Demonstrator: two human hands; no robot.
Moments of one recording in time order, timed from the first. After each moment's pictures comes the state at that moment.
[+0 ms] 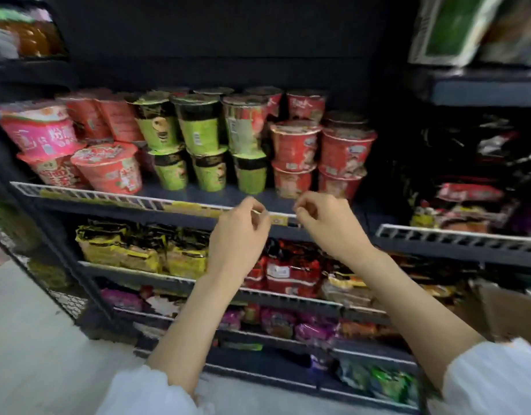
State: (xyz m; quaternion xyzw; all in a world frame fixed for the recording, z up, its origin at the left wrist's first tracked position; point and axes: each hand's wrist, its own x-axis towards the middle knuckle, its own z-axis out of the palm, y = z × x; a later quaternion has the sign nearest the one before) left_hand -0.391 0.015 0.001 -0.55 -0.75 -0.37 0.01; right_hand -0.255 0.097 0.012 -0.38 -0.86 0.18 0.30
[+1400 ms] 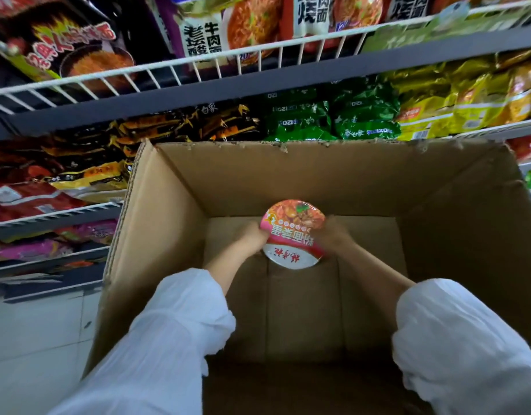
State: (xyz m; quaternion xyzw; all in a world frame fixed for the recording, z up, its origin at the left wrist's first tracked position) left_hand 0.131 0.152 -0.269 -0.46 -0.74 -0.04 -0.49; right_hand 0.293 0.163 -0.263 -0.75 -0.52 0.41 -0.02
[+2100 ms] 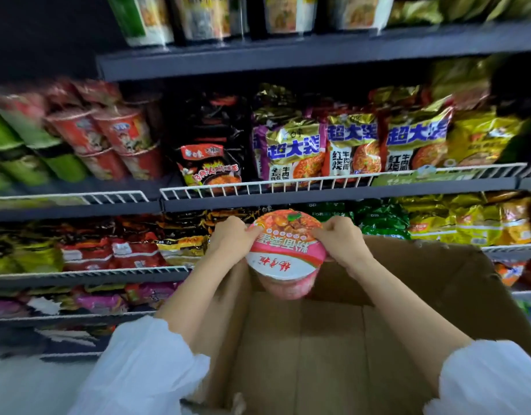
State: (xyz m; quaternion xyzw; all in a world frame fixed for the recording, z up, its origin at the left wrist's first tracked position) left_hand 0.050 0.099 -0.046 -0.53 -0.79 -0.21 -0.23; right_hand 0.235 0.130 -0.057 -0.63 -0.61 0.38 0.29
